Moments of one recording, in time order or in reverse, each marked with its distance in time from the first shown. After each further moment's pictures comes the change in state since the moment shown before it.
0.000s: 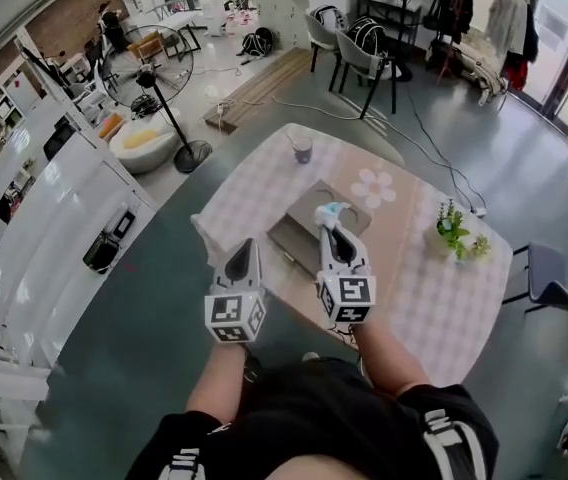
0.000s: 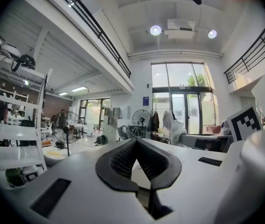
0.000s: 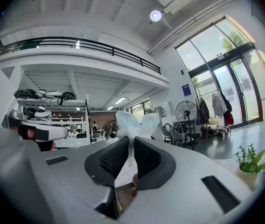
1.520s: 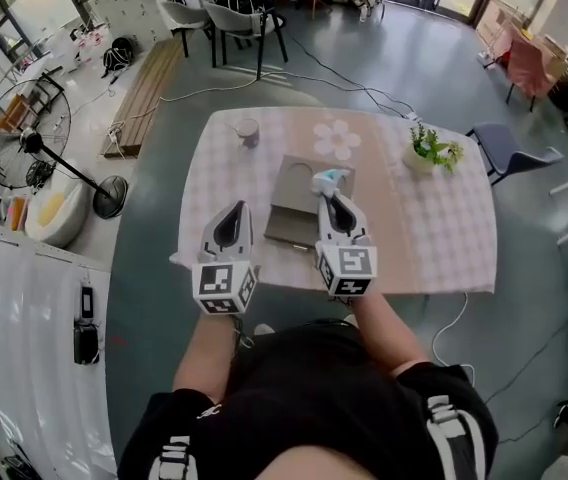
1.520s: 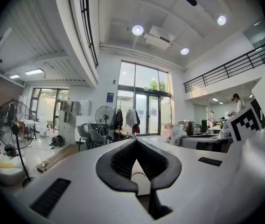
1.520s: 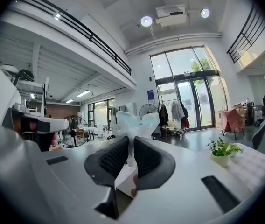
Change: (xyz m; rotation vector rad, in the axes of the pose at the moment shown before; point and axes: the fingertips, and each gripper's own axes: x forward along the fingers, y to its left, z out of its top) left arm 0.138 0.109 -0.010 0.059 0.015 -0.568; right arm 0.093 0.035 -0.035 -0.012 0.021 -0.542
